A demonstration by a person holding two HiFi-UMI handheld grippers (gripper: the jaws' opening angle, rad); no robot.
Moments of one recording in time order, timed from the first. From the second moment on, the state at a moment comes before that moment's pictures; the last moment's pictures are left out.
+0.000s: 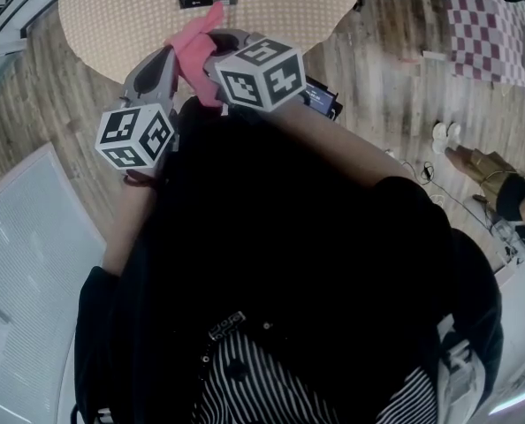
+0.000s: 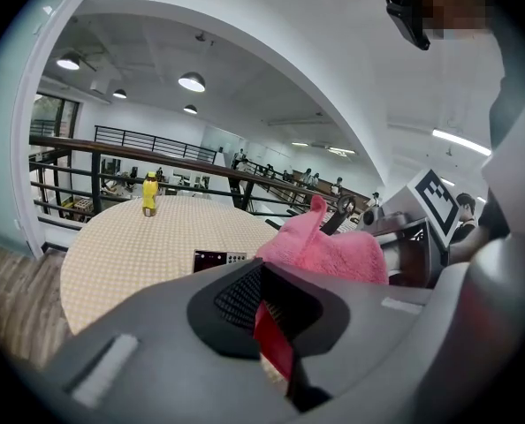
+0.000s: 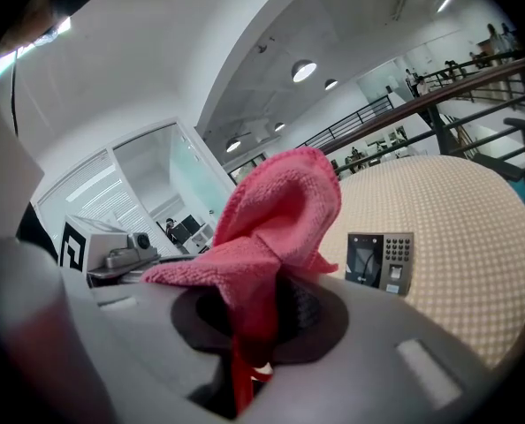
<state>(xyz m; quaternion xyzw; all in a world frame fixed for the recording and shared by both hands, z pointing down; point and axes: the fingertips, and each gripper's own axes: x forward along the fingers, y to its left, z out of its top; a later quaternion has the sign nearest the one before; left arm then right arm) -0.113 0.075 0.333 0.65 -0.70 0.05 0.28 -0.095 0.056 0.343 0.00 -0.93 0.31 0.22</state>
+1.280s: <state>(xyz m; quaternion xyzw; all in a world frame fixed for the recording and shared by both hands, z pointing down) -0.243 -0.047 0.363 0.72 -0.61 0.12 0.31 -0.223 -0.063 0.371 0.12 -0.91 0.34 0.21</state>
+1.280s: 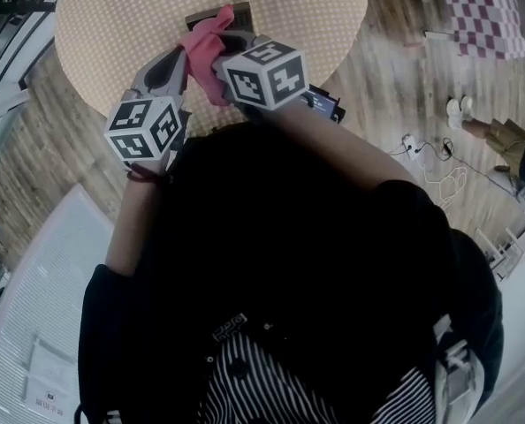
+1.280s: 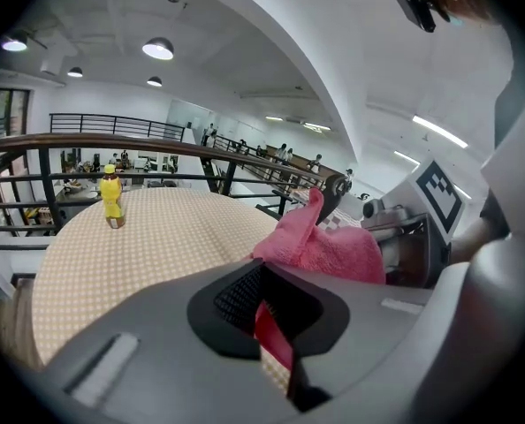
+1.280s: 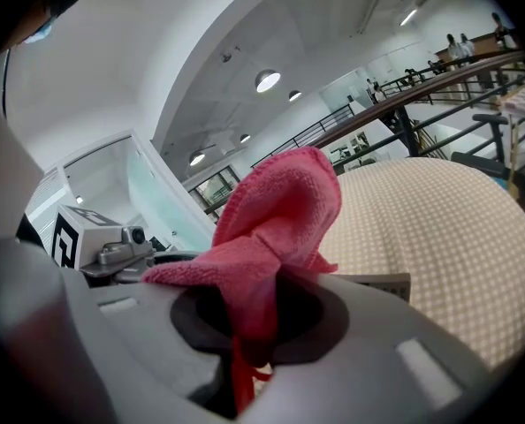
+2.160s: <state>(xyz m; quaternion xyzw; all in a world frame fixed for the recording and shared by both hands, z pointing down) -0.251 -0.120 0.439 0.76 -0.51 0.20 0.35 -0.231 -0.130 0.447 0.19 -0.87 0.40 0.22</state>
